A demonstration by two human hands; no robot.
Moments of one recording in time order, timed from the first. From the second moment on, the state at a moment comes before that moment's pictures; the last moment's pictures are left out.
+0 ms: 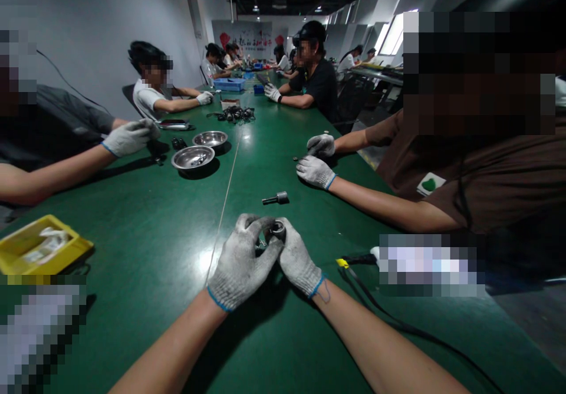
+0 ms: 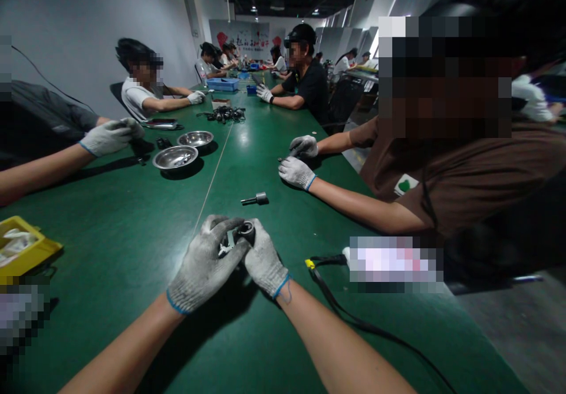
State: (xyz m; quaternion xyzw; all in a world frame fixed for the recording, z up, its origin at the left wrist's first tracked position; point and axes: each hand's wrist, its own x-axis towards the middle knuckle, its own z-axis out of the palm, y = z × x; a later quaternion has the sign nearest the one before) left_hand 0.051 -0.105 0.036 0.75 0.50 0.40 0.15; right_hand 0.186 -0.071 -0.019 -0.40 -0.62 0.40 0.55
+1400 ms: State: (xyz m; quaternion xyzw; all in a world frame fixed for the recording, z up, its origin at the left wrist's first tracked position) left_hand -0.026 -0.061 0.018 0.78 0.51 0.20 0.31; right_hand 0.183 -0.079 -0.018 -0.47 -0.63 0.34 0.52
